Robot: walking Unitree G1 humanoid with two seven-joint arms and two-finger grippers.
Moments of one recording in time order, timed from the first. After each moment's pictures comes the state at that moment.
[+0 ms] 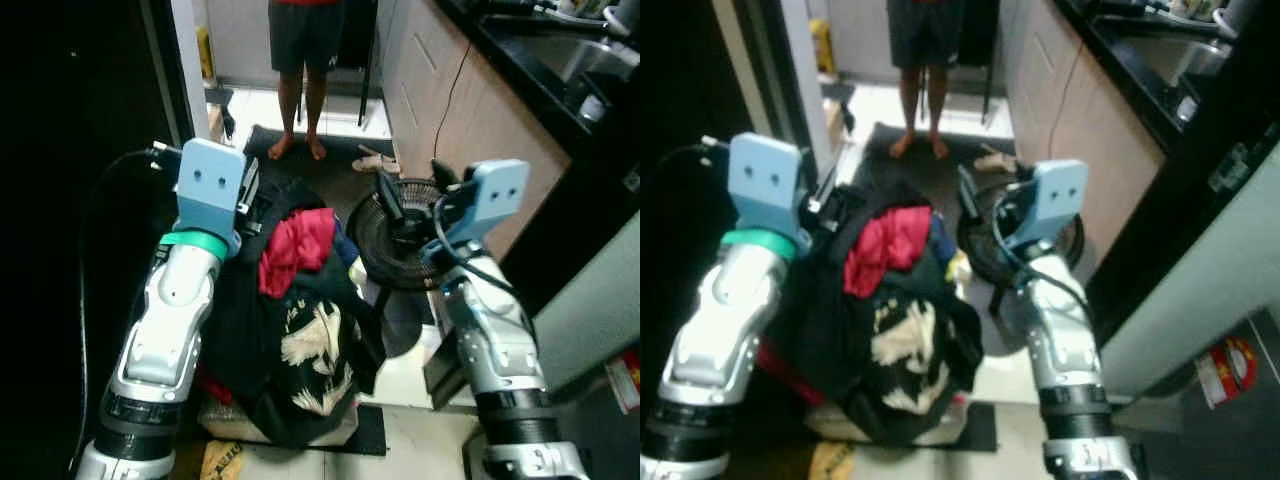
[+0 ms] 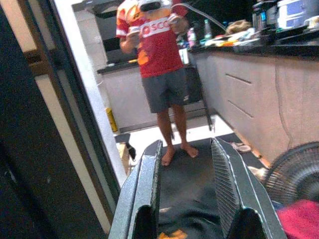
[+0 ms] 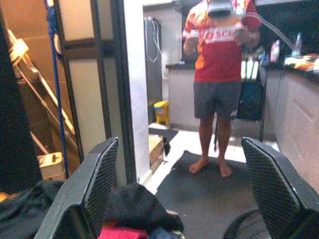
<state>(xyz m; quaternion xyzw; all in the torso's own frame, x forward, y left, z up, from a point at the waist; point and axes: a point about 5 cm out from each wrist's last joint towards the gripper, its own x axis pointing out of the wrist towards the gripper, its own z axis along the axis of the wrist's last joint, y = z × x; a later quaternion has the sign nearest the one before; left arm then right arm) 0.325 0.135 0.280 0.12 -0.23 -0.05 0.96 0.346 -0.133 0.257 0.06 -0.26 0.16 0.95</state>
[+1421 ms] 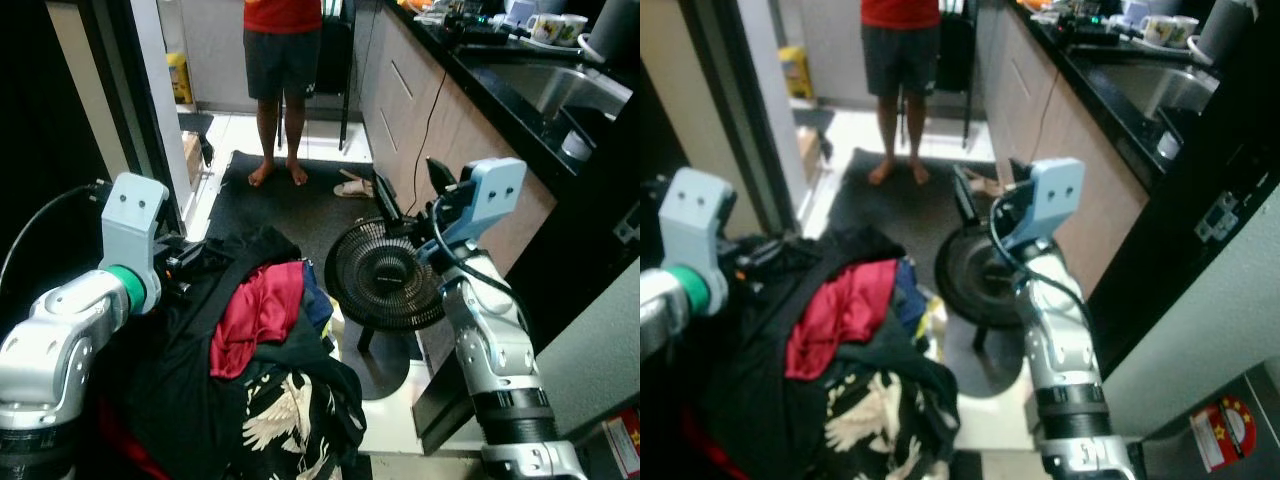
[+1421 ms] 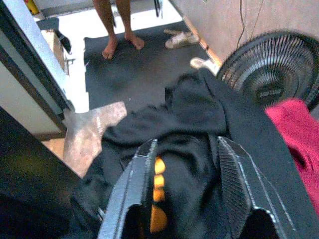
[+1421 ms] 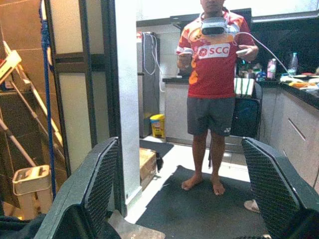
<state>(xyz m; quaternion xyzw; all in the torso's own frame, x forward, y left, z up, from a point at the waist) 0.296 0.207 0.231 0.08 0.09 -0.15 0.98 0.345 -0.130 0.255 0.05 -0.26 0.18 0.95</state>
